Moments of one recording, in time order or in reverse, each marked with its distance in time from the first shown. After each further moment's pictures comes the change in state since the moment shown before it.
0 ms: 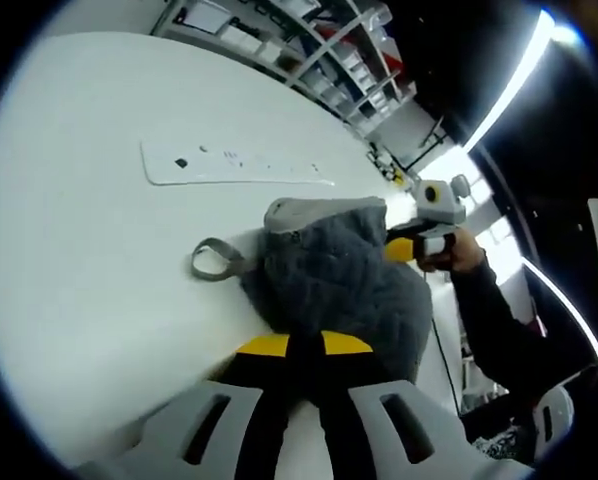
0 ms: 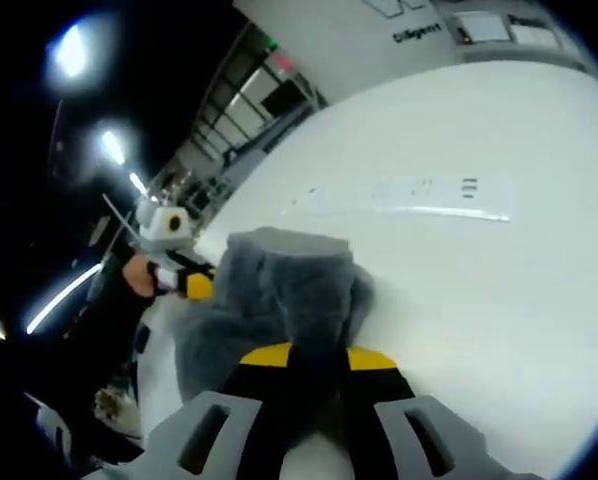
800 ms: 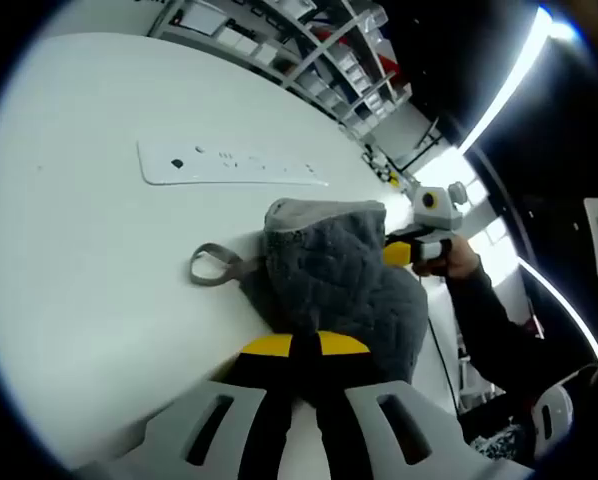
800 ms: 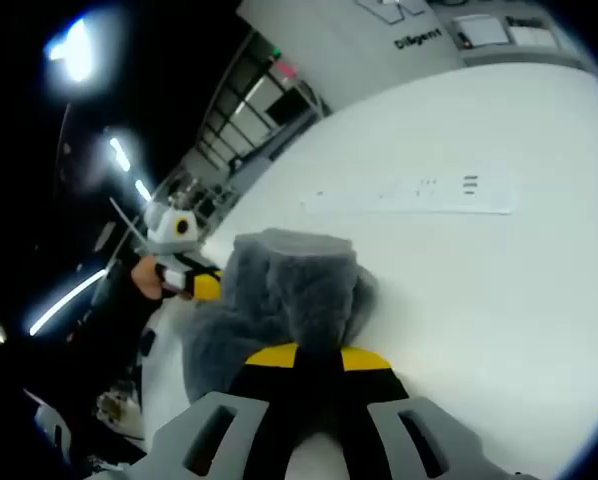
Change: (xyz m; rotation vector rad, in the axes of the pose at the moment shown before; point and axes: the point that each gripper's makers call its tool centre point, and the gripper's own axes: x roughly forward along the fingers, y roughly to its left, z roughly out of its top) left arm -0.003 0.000 0.004 0.003 -0.007 -0.017; right arm -0.003 0.003 0.003 0.000 -0.034 0.021
